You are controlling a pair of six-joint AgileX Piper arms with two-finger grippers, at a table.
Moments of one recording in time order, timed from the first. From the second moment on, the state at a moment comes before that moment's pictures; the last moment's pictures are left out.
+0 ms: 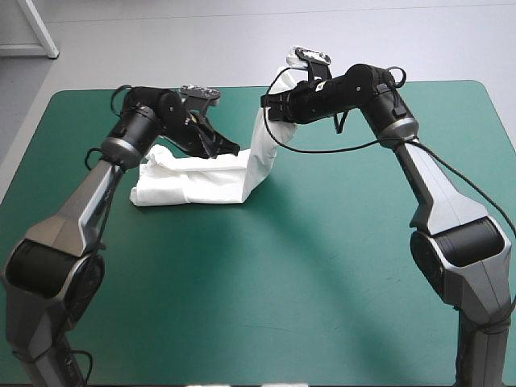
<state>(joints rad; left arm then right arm) -0.36 1.88 -1.89 -0.13 1.17 0.09 0.35 2.05 -2.17 0.55 0.99 -0.01</state>
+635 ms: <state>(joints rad) -0.24 0.94 -0.89 0.10 1.24 -0.08 0.53 2.20 -2.32 0.70 0.95 -0.12</state>
